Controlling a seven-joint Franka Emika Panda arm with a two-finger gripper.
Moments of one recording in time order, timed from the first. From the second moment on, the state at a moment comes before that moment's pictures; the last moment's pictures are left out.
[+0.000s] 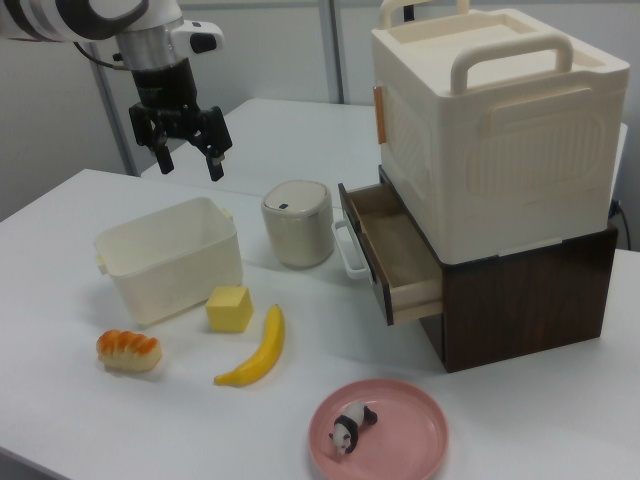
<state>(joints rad) 0.01 -0.03 -0.04 -1.57 -0.04 1.56 -0.08</state>
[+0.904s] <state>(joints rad) 0.03 -0.03 -0.03 -1.57 -0.03 1.54 -0.07</state>
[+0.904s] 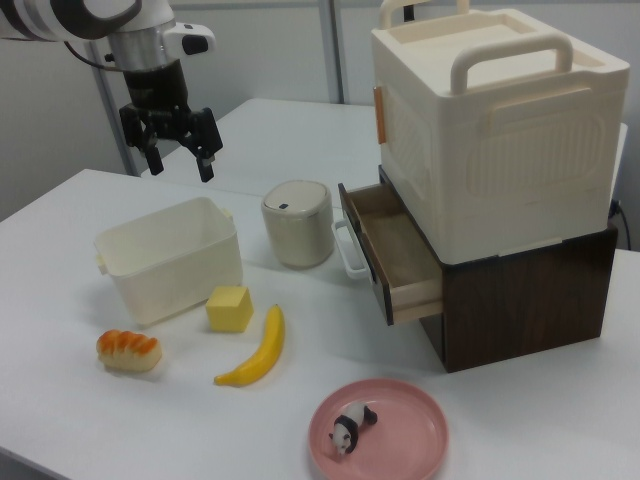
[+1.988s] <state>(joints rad) 0.03 -0.04 -0.02 -1.76 0.00 1.73 -0.51</state>
